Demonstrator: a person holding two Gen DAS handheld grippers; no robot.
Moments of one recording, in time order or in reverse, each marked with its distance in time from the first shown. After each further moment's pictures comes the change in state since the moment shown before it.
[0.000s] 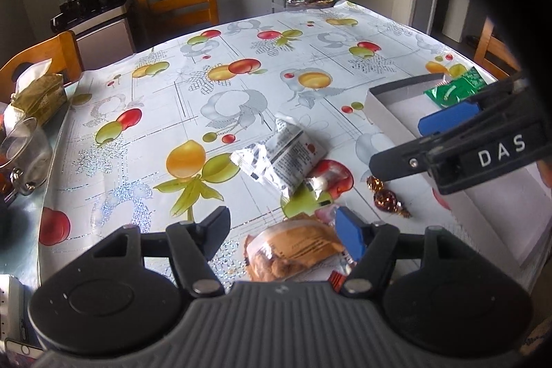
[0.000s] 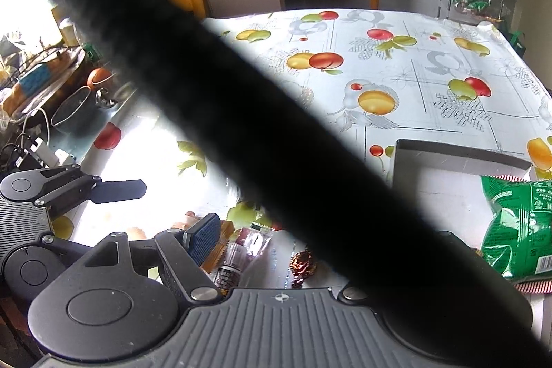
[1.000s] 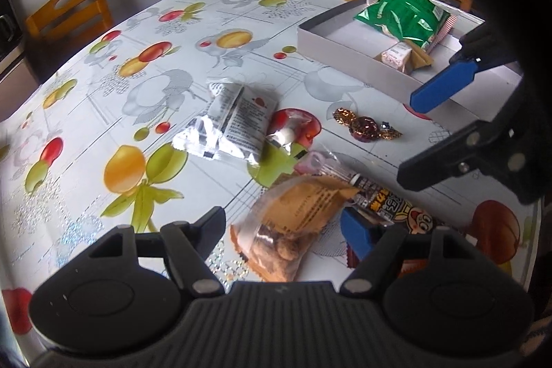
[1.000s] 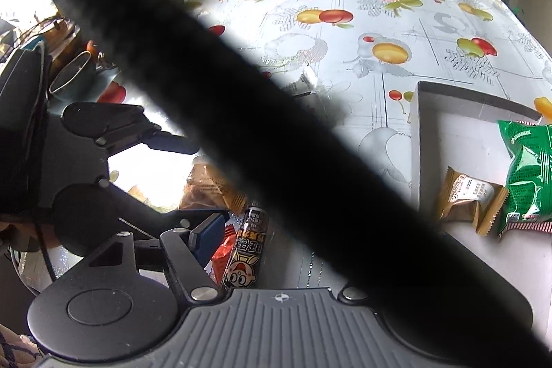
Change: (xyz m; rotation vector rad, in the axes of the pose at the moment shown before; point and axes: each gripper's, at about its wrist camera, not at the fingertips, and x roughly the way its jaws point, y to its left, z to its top) left arm 0.053 0.014 -0.015 0.338 0.082 -0.249; right arm 0.008 0.028 -0.036 0.015 0.097 -0.022
